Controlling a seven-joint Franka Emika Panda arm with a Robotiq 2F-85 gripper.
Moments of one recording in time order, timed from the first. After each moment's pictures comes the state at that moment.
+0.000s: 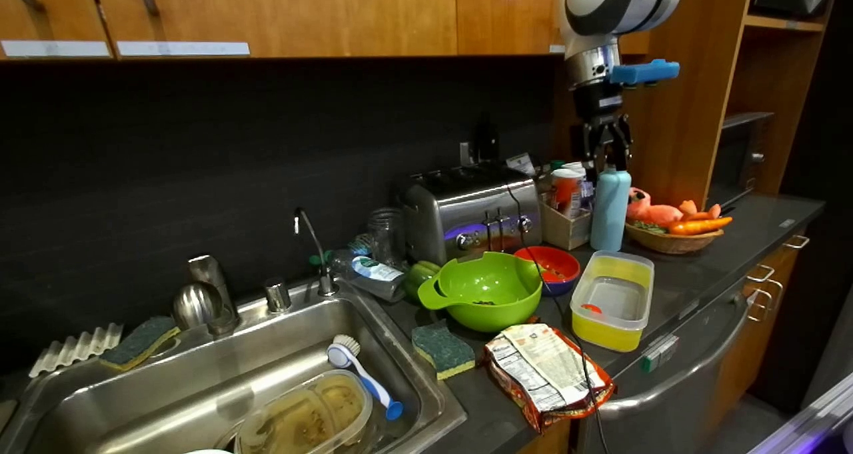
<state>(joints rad) 0.05 -0.17 0.05 -2.27 -0.04 1.87 -0.05</state>
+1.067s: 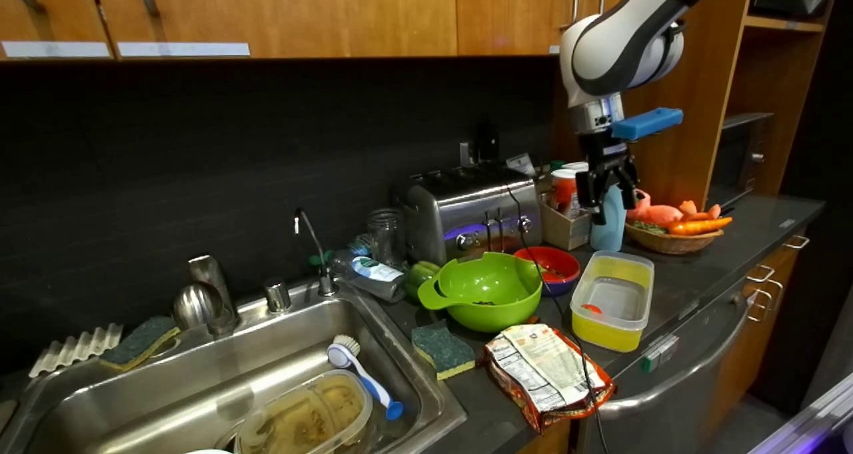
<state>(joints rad) 0.05 -0.11 0.05 -2.41 -0.10 2.06 0.05</state>
